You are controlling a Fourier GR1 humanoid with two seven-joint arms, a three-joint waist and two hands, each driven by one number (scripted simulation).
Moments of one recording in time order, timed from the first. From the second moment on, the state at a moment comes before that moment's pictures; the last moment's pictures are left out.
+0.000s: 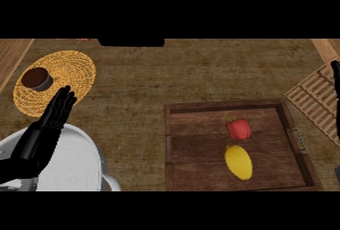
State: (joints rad) left arm 0.00 0.52 -0.22 -1.66 0.35 0.11 -0.19; right arm -0.14 -0.46 -0.04 -1.73 -0.22 -0.26 -0.12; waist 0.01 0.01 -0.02
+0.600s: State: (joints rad) left arm 0.03 0.54 -0.12 -1.50 0.36 0.17 -0.05; right arm -0.06 -0.33 0.22 -1.67 0.26 -0.61 0.06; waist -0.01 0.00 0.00
